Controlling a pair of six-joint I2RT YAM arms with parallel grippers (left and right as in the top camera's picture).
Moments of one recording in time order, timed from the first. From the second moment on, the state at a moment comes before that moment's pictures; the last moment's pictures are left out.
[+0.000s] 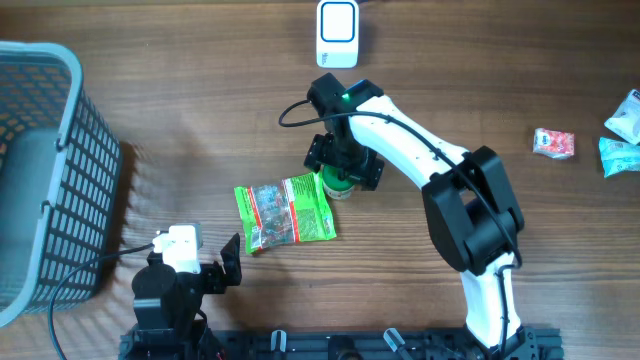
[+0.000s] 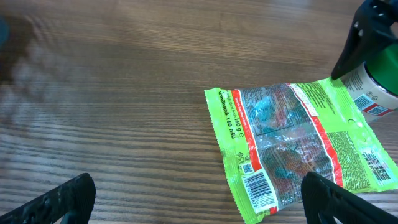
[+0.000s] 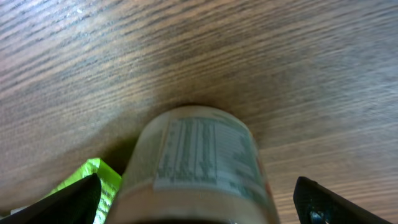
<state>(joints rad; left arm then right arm) 0.03 0.01 0.22 -0.81 0.13 -0.11 0.60 2.18 1.68 -1.12 -0.14 0.94</state>
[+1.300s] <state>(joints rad) 0.03 0.01 0.22 -0.81 0.13 -0.11 0.47 2.18 2.15 -1.57 -0.78 0.42</state>
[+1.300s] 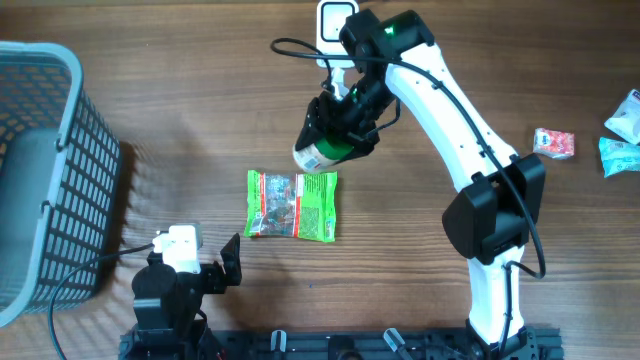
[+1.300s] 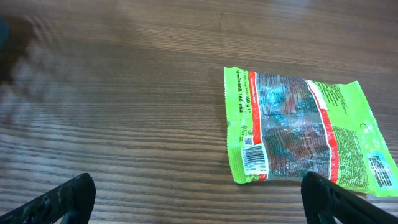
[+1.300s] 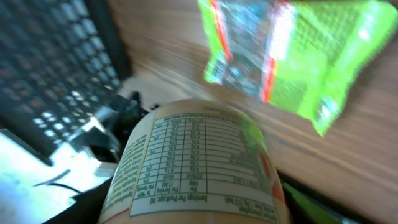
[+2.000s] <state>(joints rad) 0.03 0.01 0.22 -0.81 0.13 -0.11 0.37 2.18 1.70 -0.76 -1.14 0.91</state>
